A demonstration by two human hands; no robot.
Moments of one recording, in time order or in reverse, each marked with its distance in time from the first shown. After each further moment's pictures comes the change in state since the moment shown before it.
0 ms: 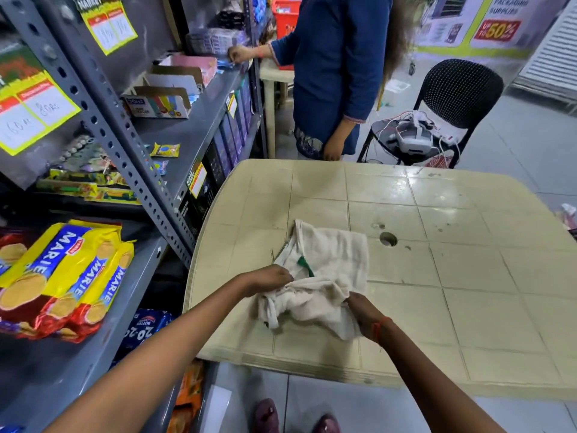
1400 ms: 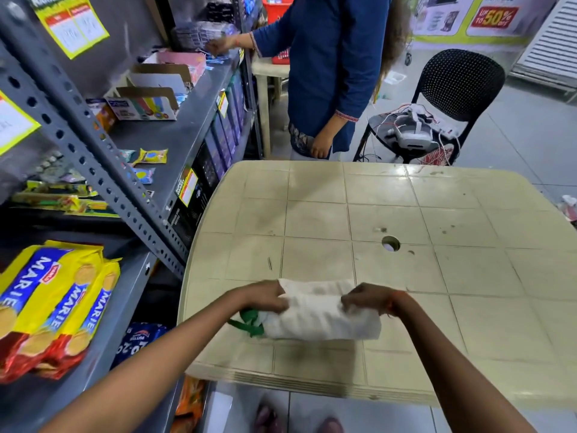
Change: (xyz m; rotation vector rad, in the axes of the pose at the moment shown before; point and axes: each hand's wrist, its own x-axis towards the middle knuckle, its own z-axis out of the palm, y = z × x) left_hand 0.024 -0.013 -0.015 0.427 -0.075 -0.005; right_hand 0.015 -0.073 -0.033 -0.783 -0.207 0.150
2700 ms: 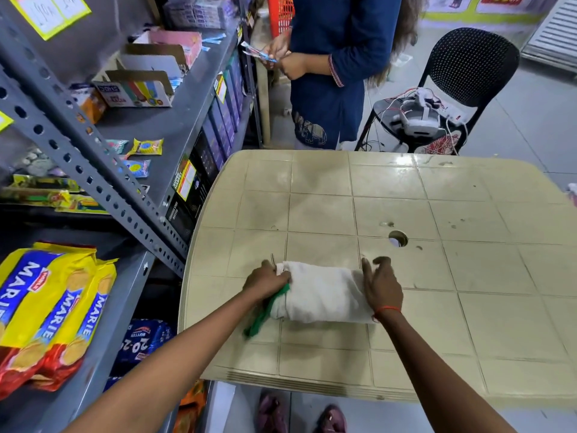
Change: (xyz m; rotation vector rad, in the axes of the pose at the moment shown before) left_hand 0.034 -0.008 0.006 -0.354 0.438 -0.345; right_hand 0.048 0.013 0.027 0.195 0.941 -0.023
